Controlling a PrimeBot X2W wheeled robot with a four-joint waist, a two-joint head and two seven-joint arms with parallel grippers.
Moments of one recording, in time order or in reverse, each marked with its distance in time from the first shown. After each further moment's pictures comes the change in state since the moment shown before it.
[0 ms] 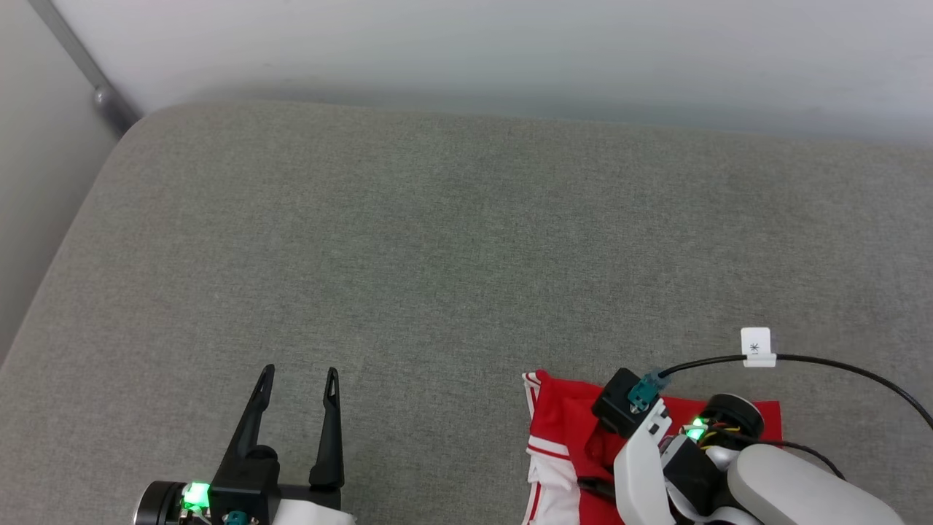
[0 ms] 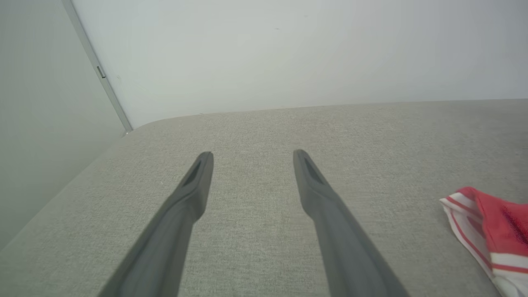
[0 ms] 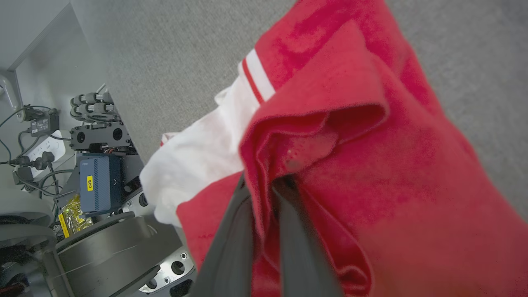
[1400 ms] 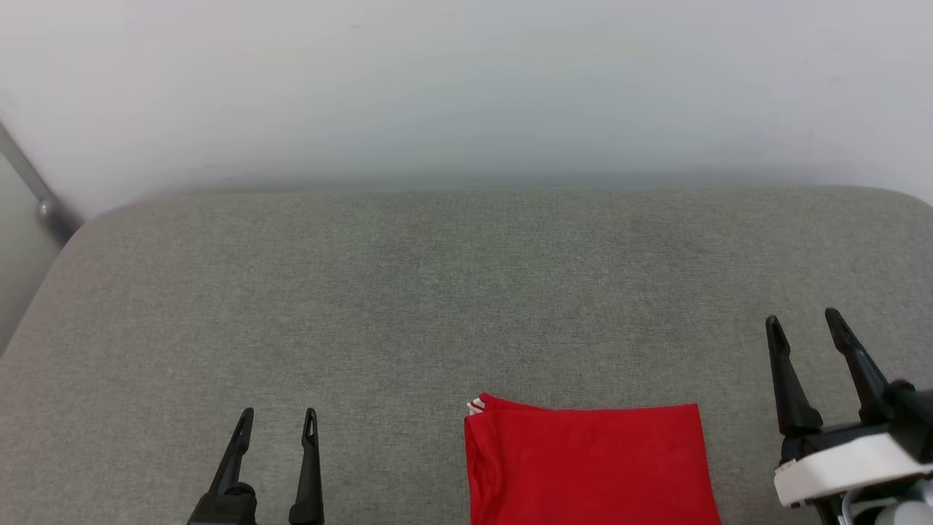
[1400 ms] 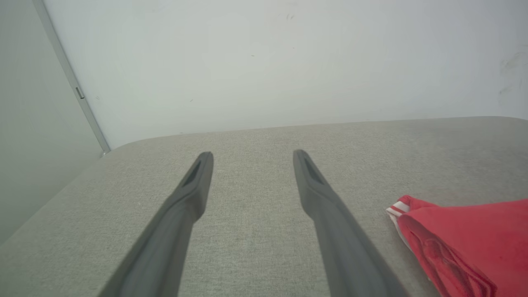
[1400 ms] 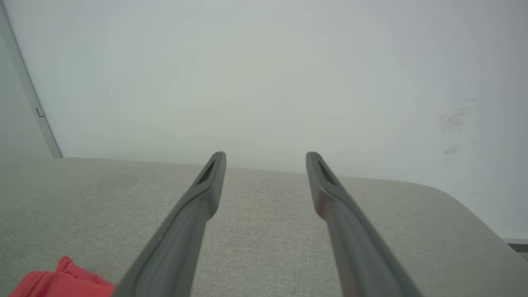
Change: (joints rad) left arm 0.087 -0.020 0.066 0.001 -0.003 -0.035 0.000; right arm 0.428 0.295 -0.953 0.004 -0.577 0.000 -0.855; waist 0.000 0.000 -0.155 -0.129
